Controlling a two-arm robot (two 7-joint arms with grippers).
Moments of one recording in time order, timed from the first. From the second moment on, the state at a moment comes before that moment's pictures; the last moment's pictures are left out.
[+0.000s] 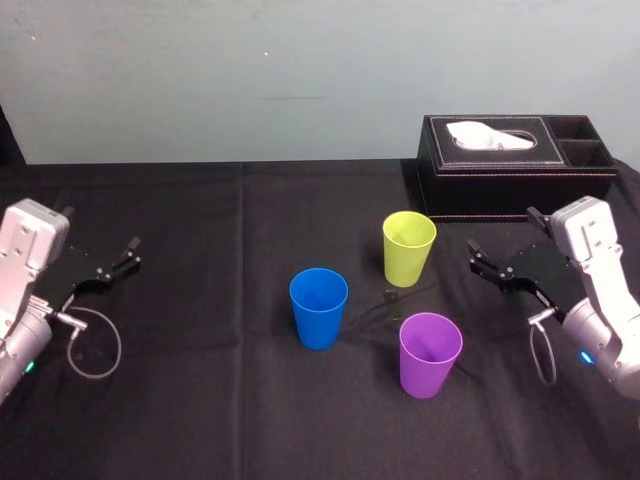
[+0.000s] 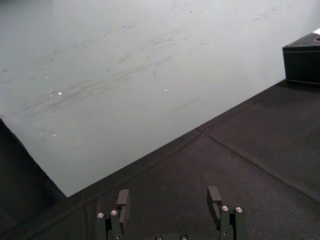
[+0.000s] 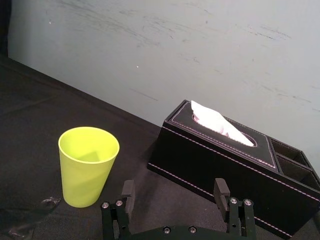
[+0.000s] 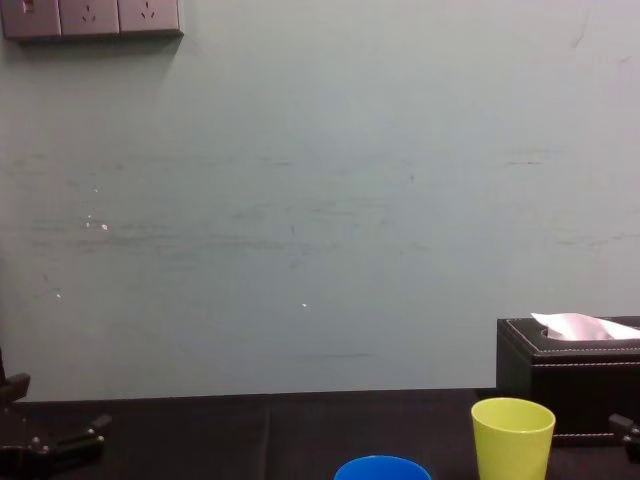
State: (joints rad) left arm -0.20 0.60 0.45 -1.41 -0.25 -0.12 0.03; right arm 0.20 0.60 -0.45 -1.41 0.25 -0.12 -0.03
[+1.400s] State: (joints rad) left arm -0.20 0.60 0.45 -1.41 -0.25 -0.12 0.03; right arm 0.07 0.67 -0.34 -1.58 0.33 -0.11 0.09
